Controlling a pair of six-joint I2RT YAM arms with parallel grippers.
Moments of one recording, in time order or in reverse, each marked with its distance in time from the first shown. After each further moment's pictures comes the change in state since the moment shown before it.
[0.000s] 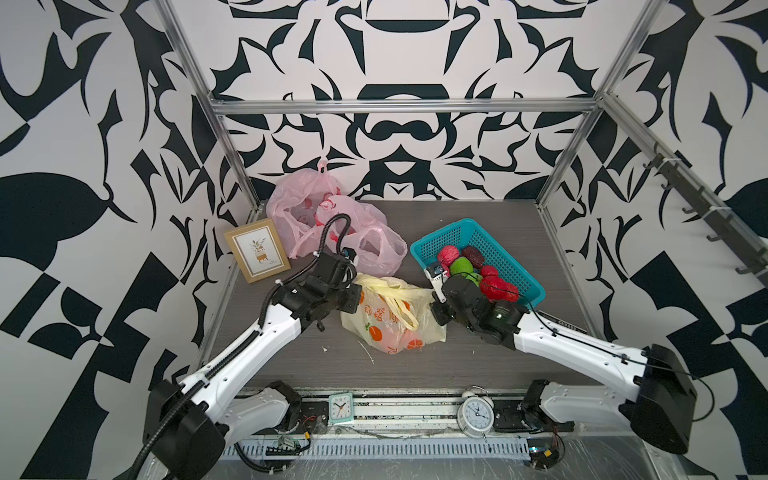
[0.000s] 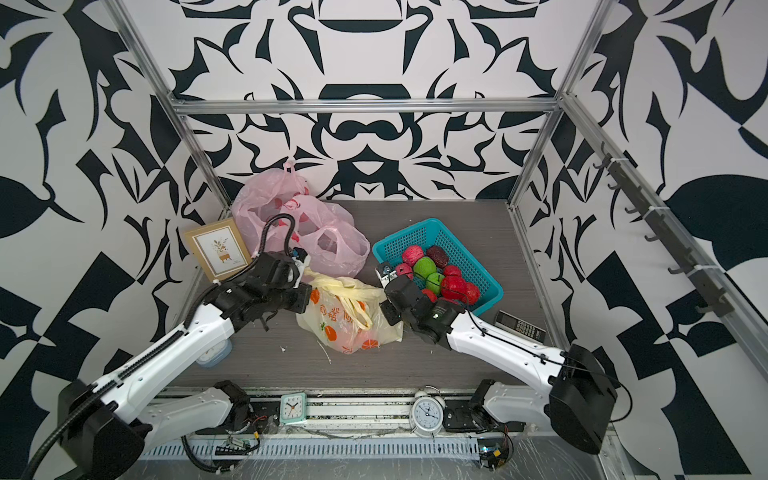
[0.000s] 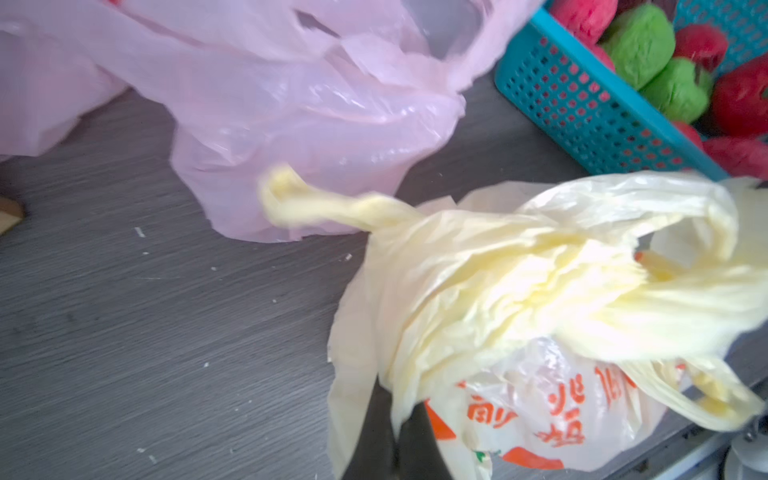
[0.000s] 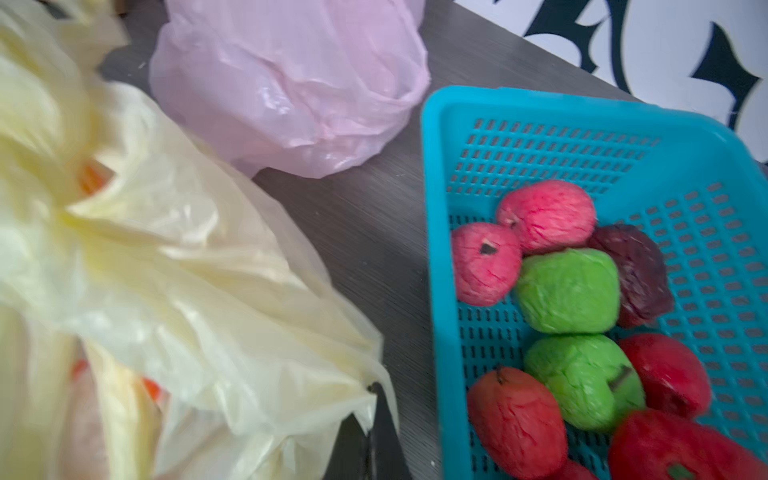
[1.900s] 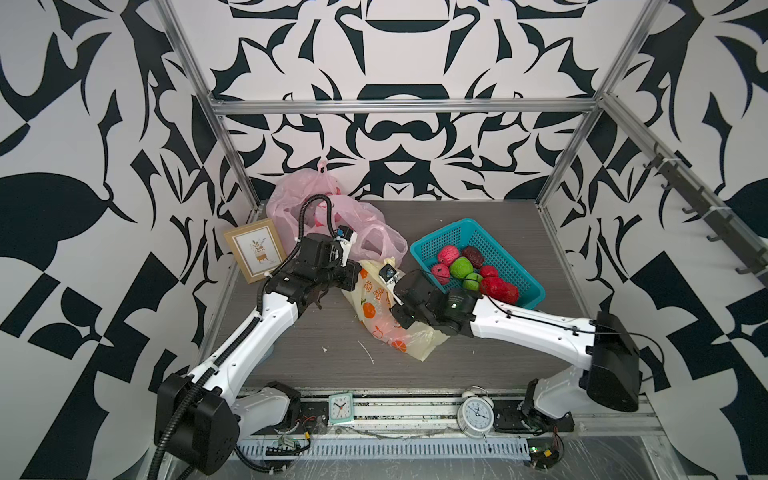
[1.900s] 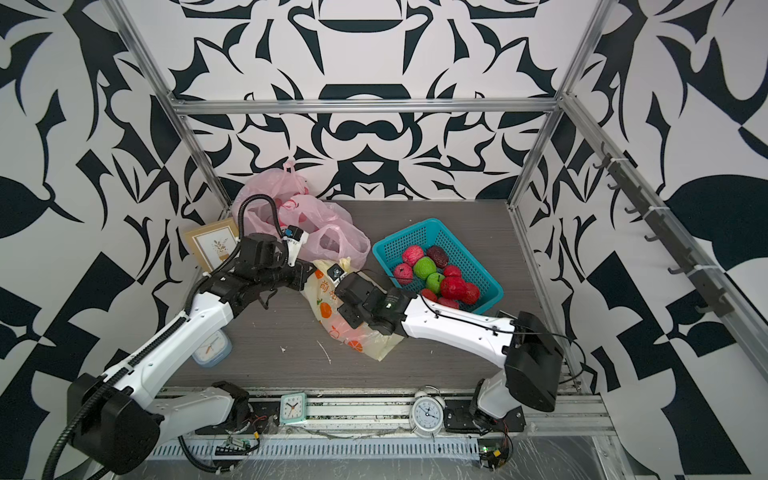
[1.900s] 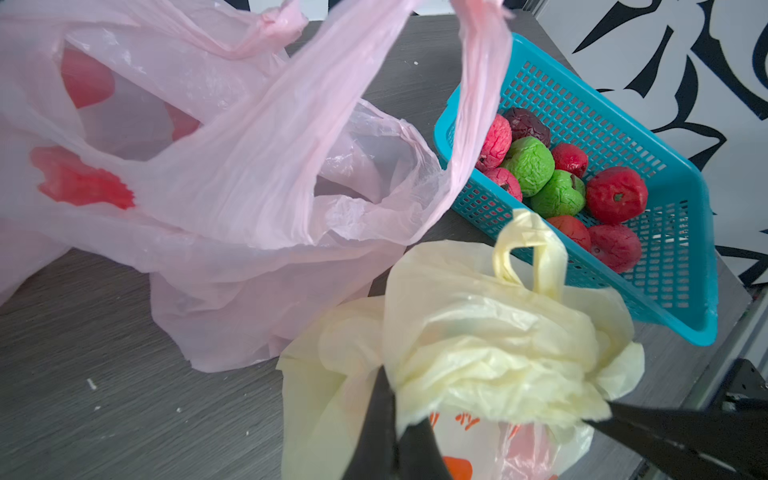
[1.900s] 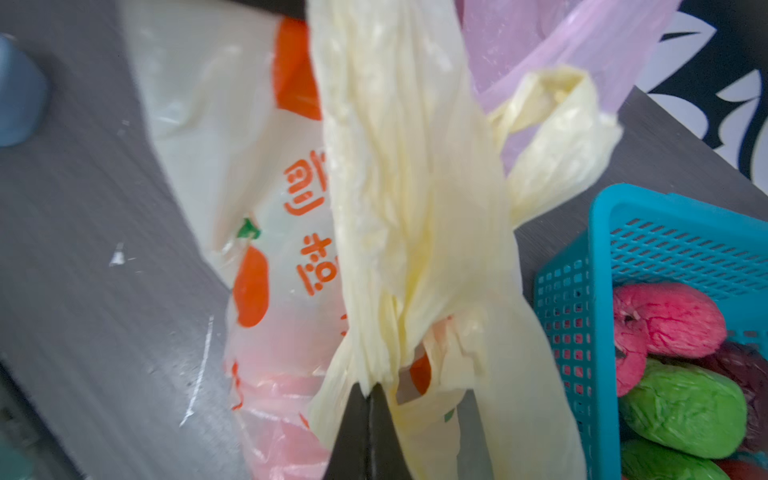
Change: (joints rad) left arm 0.126 0.110 0.063 0.231 0.261 0.099; right arm 0.230 0.287 0.369 -0.140 -0.092 -0.034
